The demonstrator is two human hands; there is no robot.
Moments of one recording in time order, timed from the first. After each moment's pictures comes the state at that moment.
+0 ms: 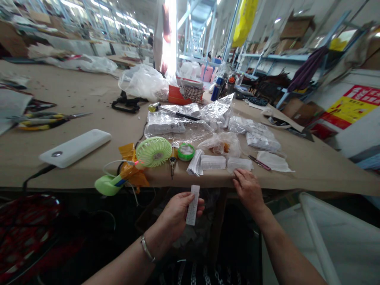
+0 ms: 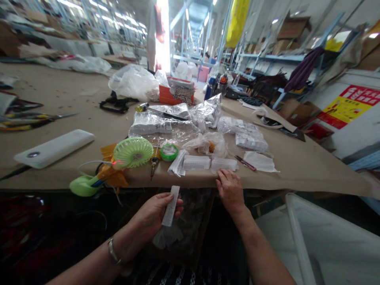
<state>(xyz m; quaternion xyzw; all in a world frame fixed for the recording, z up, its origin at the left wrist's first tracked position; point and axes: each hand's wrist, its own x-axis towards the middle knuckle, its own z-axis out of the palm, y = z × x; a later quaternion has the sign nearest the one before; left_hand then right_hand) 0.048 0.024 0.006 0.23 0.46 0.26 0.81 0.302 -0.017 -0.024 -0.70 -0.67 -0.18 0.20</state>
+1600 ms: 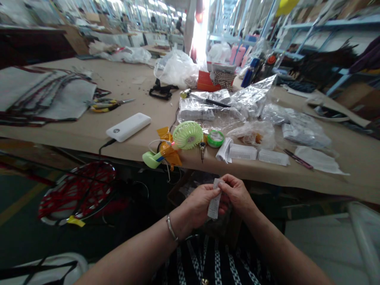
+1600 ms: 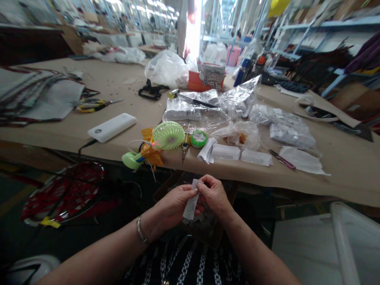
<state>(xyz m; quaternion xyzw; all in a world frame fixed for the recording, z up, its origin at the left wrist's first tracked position) 0.023 0.001 0.002 0.25 0.38 0.23 0.86 0.157 -0.014 -0.023 -0.54 -0.43 0.52 0.49</state>
